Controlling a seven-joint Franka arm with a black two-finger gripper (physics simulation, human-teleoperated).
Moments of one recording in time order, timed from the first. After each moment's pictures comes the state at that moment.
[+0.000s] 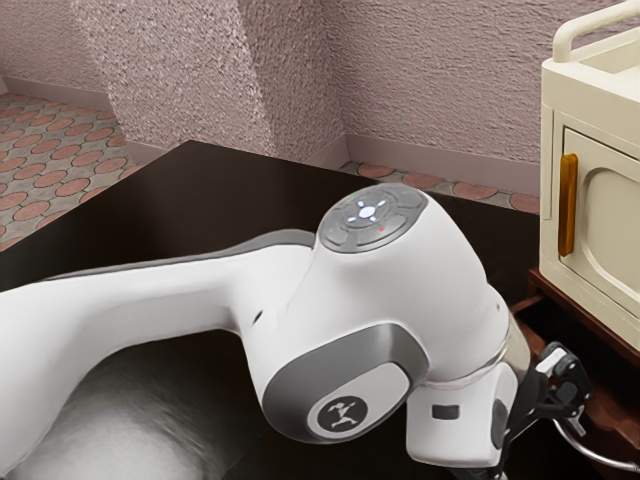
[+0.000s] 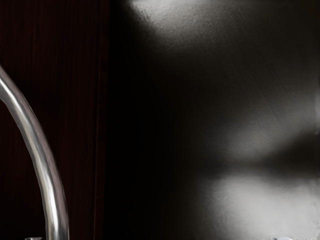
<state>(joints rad) -0.42 -0.02 -0.17 -1.92 -0.03 2.27 1.49</state>
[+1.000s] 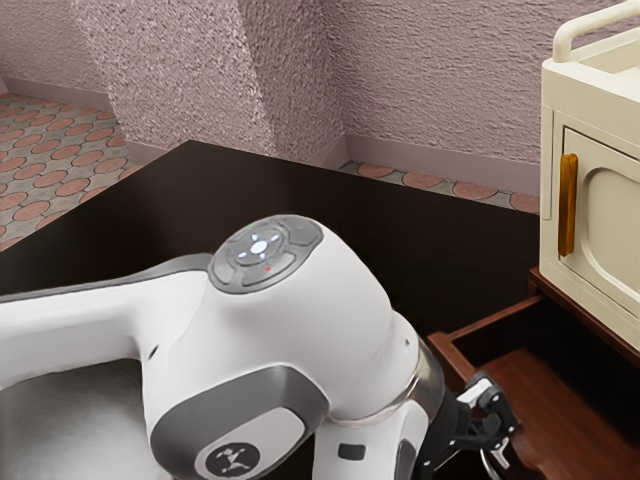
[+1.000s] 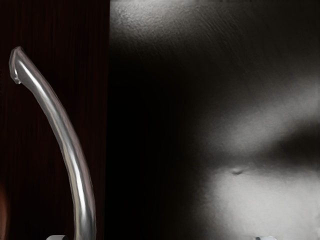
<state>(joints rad) -0.44 -0.25 -0.16 -2.15 -0.04 2.26 1.48</state>
